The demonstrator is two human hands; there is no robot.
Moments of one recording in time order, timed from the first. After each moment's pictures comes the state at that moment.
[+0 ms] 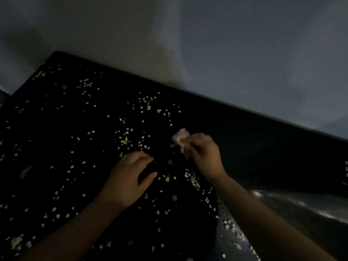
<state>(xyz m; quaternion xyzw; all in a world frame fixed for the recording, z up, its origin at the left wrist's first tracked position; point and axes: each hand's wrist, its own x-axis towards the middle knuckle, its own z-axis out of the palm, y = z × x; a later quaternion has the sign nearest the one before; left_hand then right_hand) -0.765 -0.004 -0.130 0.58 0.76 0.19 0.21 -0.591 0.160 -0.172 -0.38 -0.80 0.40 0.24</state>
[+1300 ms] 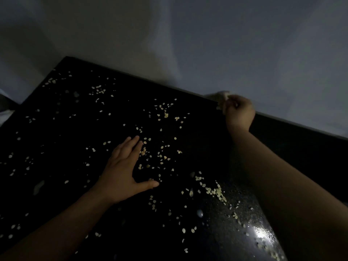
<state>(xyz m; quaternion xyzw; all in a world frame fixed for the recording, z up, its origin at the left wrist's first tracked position) -0.855 -0.002 -0.156 0.56 0.78 0.11 0.24 -0.657 0.284 -0.169 -0.63 -0.63 0.30 0.34</state>
